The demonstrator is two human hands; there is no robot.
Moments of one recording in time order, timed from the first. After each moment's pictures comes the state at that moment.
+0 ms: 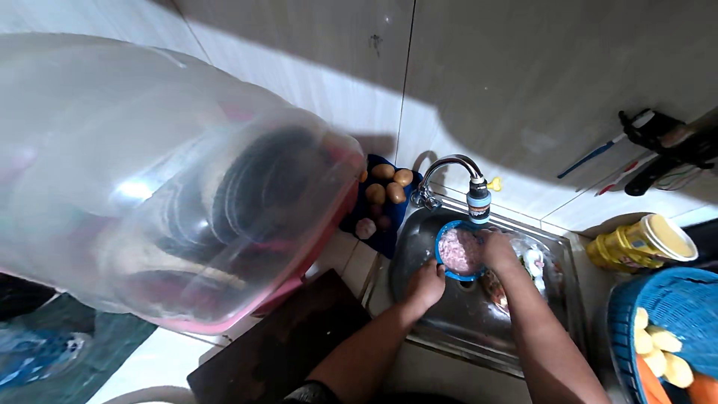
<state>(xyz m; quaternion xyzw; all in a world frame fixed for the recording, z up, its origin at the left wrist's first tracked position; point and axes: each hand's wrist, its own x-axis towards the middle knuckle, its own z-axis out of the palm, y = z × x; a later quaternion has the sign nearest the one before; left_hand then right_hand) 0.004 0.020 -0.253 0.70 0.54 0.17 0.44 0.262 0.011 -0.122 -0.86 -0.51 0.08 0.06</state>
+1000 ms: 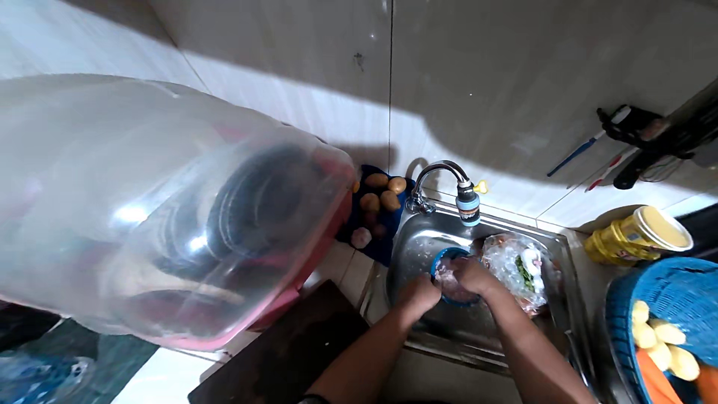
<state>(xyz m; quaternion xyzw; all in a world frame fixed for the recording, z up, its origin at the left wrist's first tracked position) -0.015 0.026 -0.274 0.74 0.57 0.01 0.36 0.229 -0.027 -0.202 -0.78 -0.55 0.29 0.06</state>
